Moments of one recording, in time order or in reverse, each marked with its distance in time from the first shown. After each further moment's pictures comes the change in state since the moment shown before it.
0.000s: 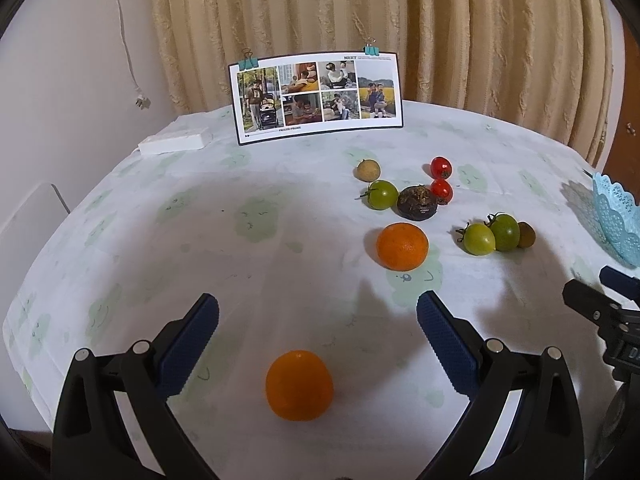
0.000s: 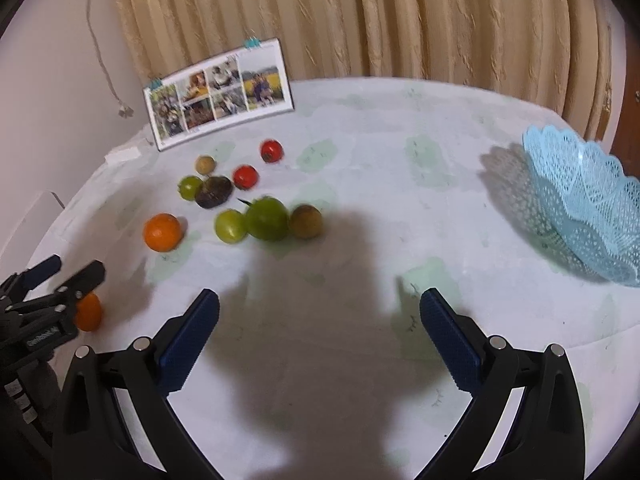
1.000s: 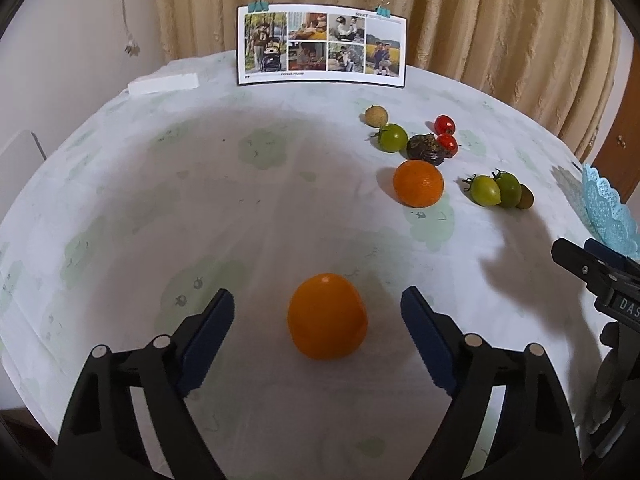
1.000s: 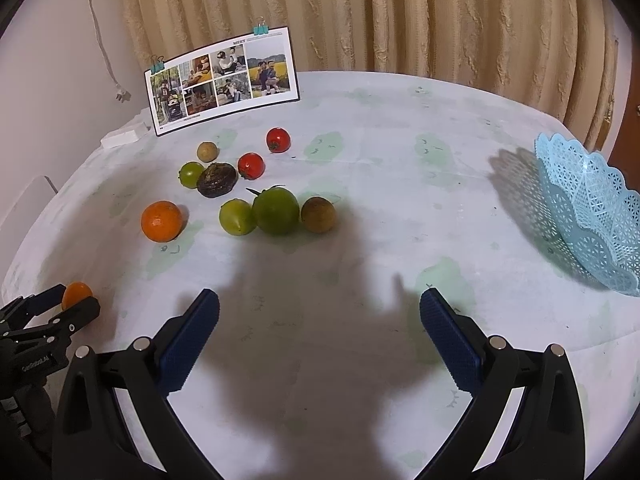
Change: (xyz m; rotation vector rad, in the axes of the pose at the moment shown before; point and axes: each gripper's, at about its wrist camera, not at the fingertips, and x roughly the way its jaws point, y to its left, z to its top) left arm 0.009 0.031 -0.031 -0.078 0.145 -0.114; right arm 0.012 0.014 0.000 -0.034 0.048 -0.041
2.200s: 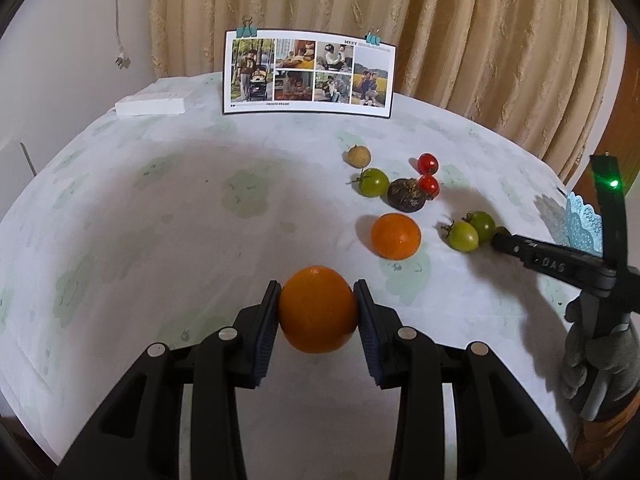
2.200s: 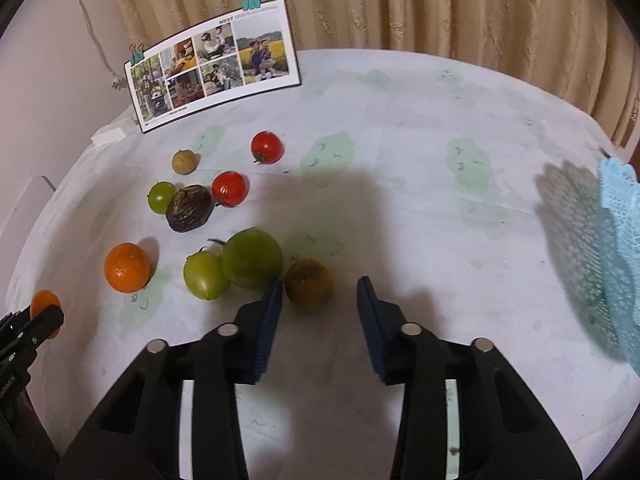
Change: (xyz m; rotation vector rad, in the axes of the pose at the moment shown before) left arm -0.009 -0.006 0.032 -0.008 -0.066 -0.059; right arm 0.064 -0.009 0.052 -0.006 0.100 0.051
